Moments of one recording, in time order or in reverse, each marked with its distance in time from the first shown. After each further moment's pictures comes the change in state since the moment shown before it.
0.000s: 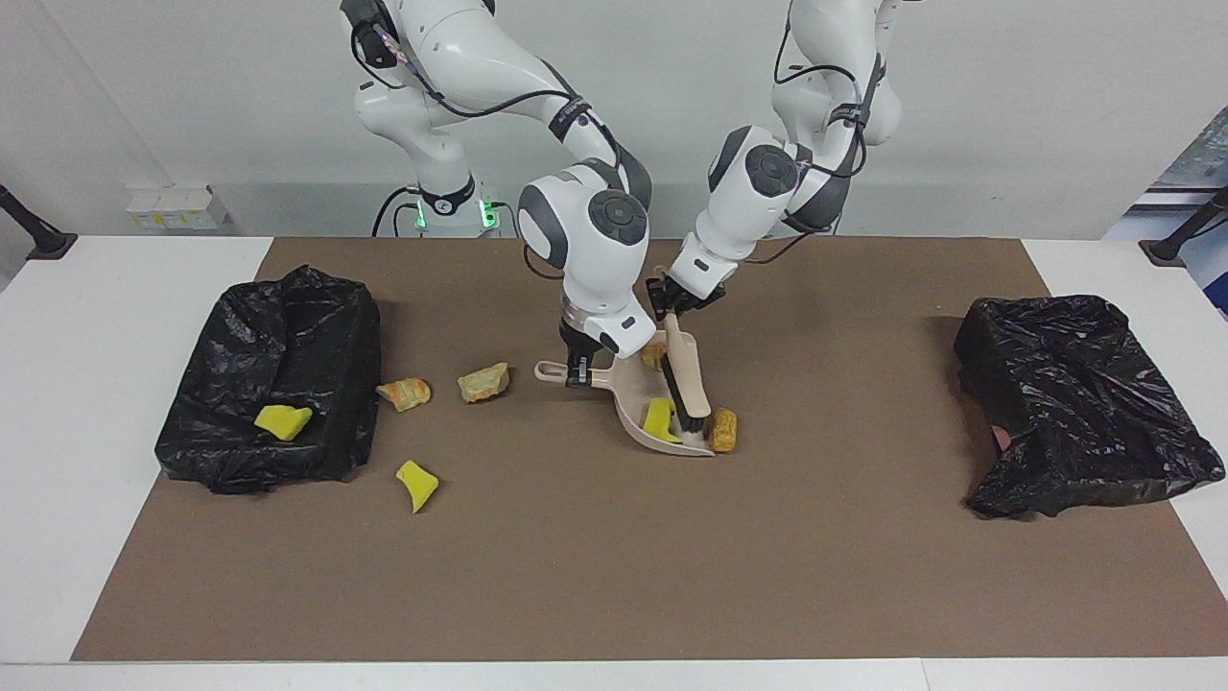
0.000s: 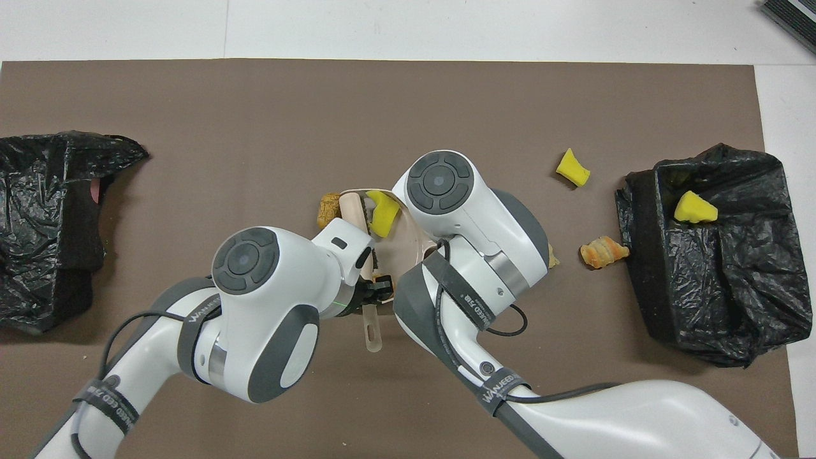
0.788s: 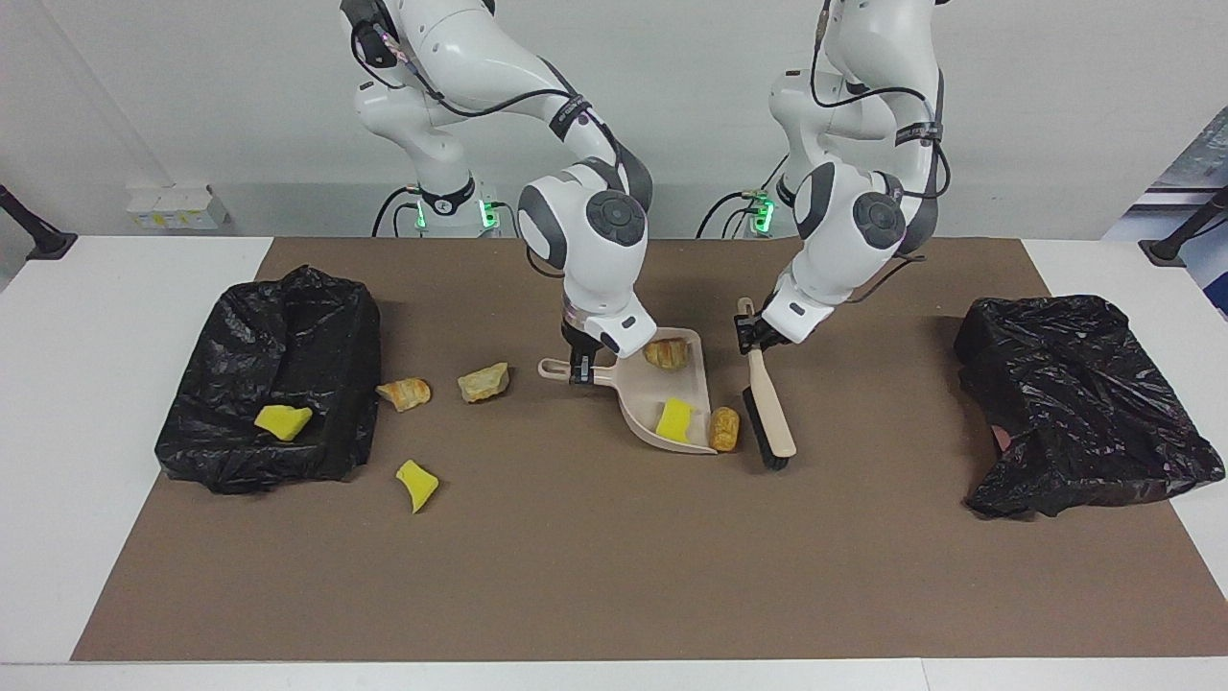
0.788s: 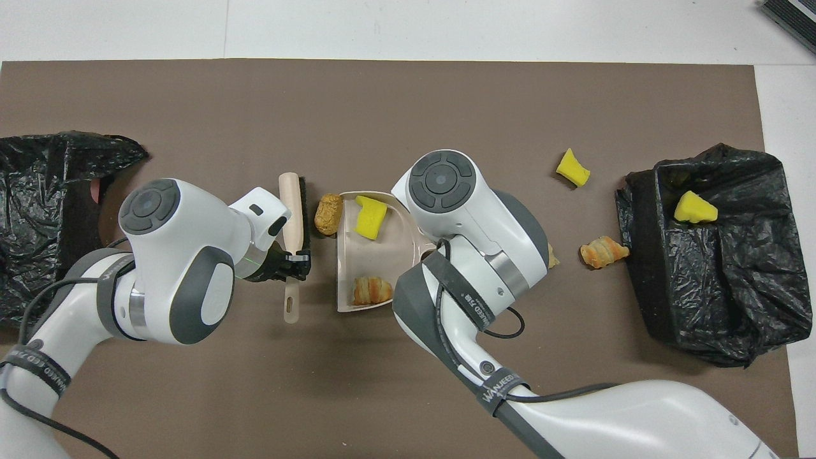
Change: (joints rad) left arm 0.212 0.064 0.001 -0.027 0.068 -0.047 0.340; right arm 0.000 -0.001 0.000 -0.006 0.030 0.000 0.000
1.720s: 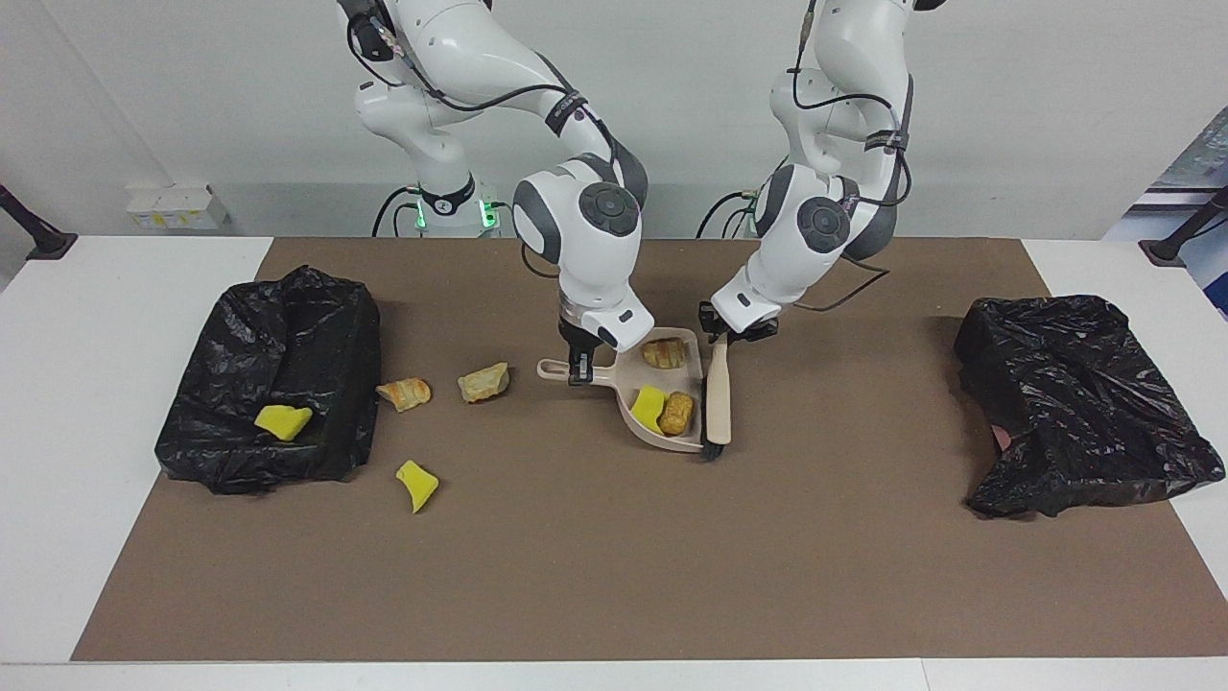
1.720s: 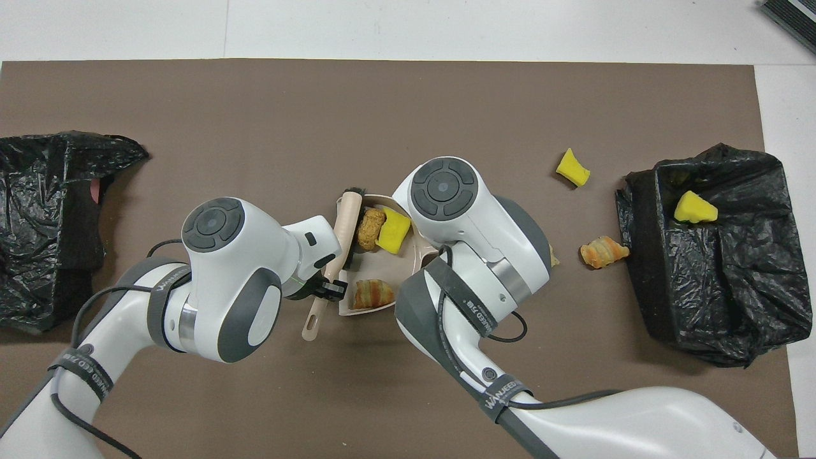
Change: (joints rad) left arm -0.080 -0.001 0.007 0.000 0.000 -0.003 0.052; right arm -0.017 -0.036 -0.001 -0.033 0.000 0.067 -0.040
